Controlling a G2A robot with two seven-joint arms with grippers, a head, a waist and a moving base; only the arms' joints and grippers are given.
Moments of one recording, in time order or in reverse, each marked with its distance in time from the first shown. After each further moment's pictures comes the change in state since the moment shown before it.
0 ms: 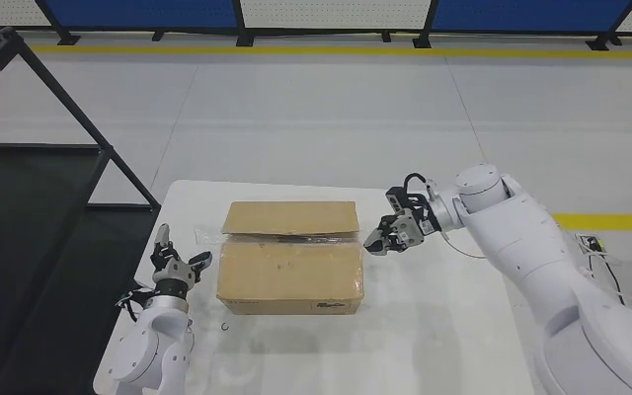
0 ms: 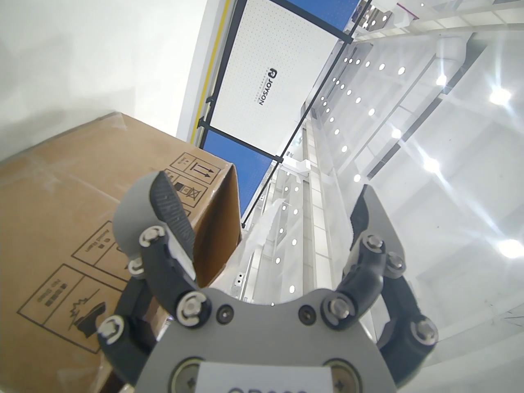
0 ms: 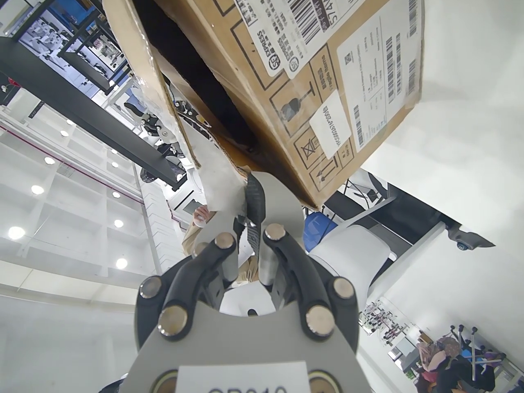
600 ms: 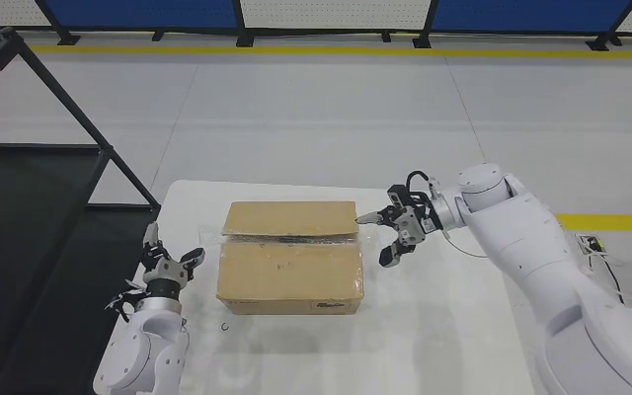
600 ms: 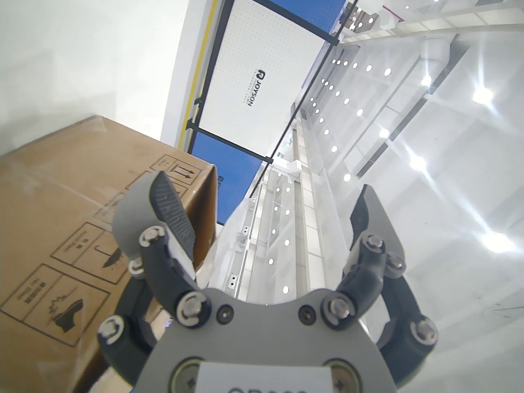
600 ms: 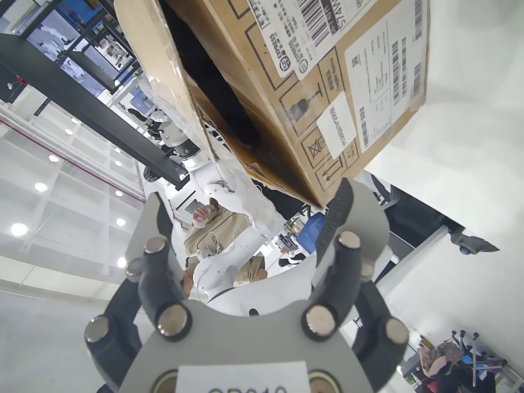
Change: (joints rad) left arm 0.018 0.000 -0.022 -0.055 -0.024 -0.064 0.011; right arm 0.000 0.003 0.027 0.002 -0.013 -0.007 0.000
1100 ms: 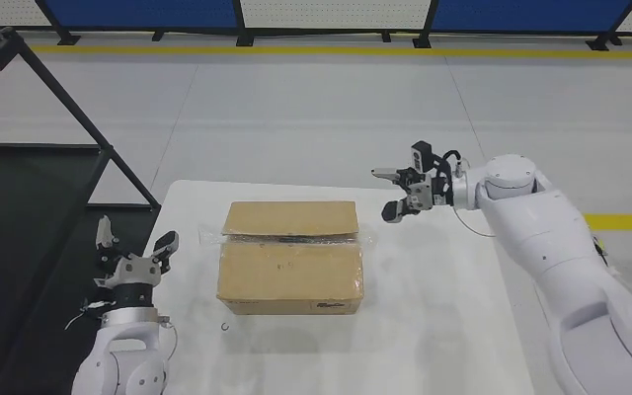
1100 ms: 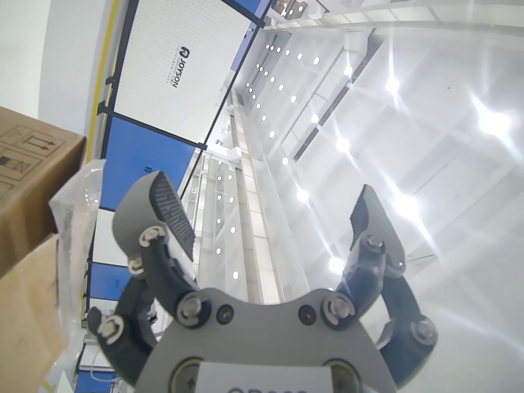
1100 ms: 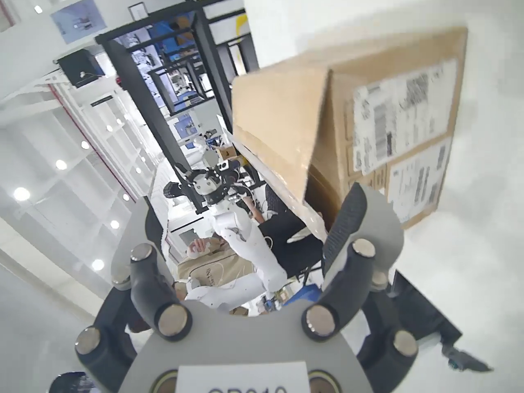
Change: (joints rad) left arm 0.073 -0.005 -0.043 -0.156 -0.110 -0.128 -0.042; right arm 0.008 0.049 0.156 -0.018 0.111 -0.338 -0.260
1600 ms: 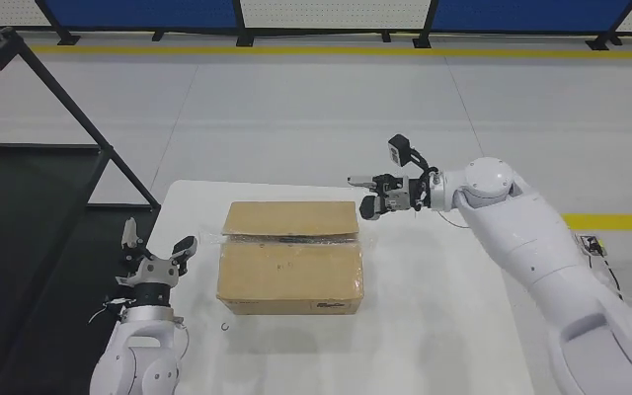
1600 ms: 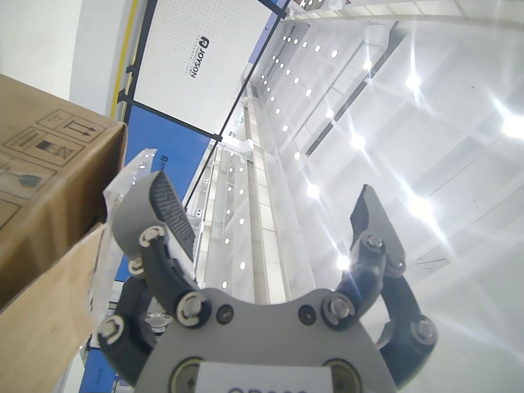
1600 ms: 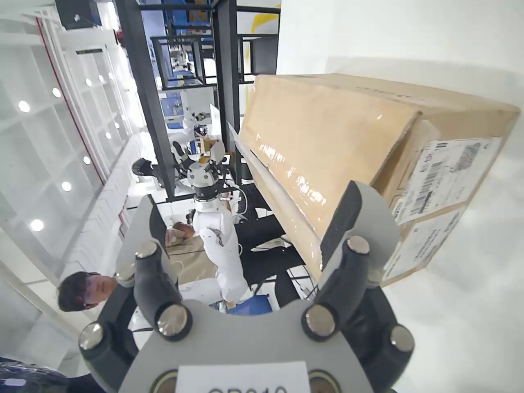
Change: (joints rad) left arm -0.016 0.000 0.039 0.064 0.009 0.003 -0.028; right arm -0.056 0.023 0.008 -0.236 -0.135 -0.105 -0.096
